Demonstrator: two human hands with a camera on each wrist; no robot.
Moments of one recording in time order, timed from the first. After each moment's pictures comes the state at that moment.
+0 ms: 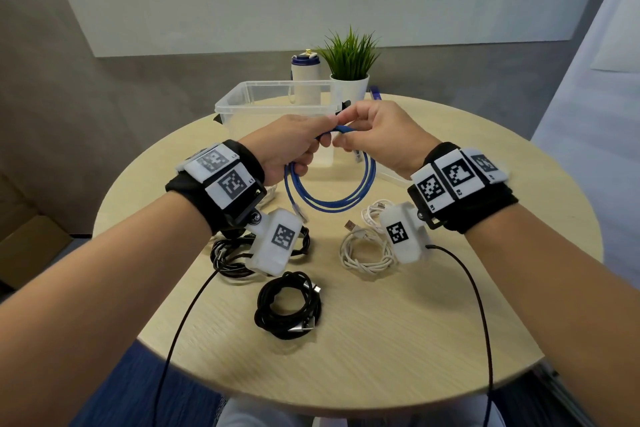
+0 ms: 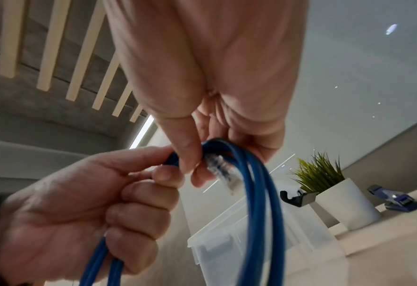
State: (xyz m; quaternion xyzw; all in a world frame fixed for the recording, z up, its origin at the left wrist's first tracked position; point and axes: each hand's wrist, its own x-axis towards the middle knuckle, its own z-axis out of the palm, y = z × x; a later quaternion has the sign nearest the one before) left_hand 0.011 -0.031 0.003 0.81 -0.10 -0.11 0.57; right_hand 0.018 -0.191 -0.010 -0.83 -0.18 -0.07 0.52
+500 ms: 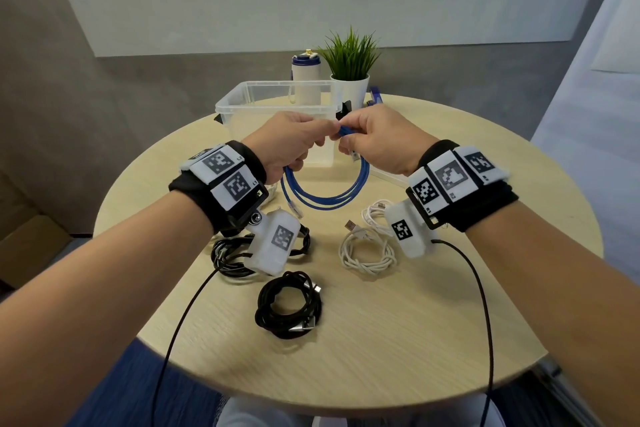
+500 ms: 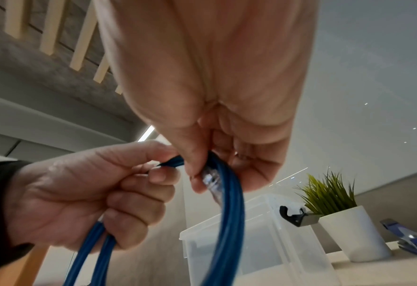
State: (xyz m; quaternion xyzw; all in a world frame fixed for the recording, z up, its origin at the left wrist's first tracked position) left_hand 0.017 -0.030 -0.002 0.81 -0.10 -0.03 0.57; right_hand 0.010 -0.188 -0.001 -0.90 -0.21 -0.07 0.37
